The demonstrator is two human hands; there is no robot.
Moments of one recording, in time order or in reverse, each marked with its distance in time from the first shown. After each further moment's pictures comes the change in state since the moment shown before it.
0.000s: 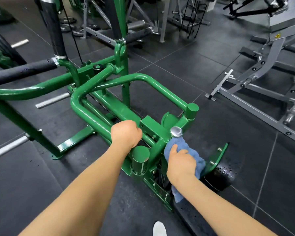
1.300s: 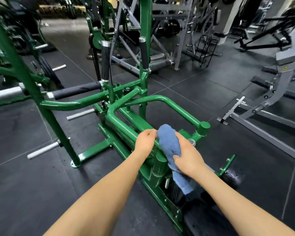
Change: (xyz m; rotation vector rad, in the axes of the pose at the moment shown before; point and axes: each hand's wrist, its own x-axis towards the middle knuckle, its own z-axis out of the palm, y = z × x) left_hand -0.061 -0.008 -0.048 -1.123 0.011 -0.251; right_hand -0.061 -0.003 -0.066 0.753 0.294 -0.345
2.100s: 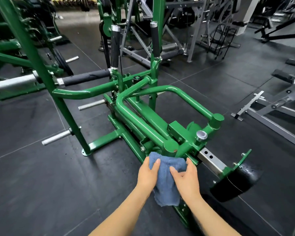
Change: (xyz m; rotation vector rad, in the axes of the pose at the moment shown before) left_hand -0.093 -0.099 0.019 -0.112 0.059 -0.127; right_hand -0.045 0.037 0.110 0.542 0.161 0.273
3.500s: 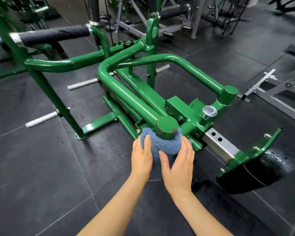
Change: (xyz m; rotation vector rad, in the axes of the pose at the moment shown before) left_hand 0.046 -0.041 0.038 -0.081 0.176 0.085; right_hand 0.032 0.048 0.050 -0.077 0.313 -0.583
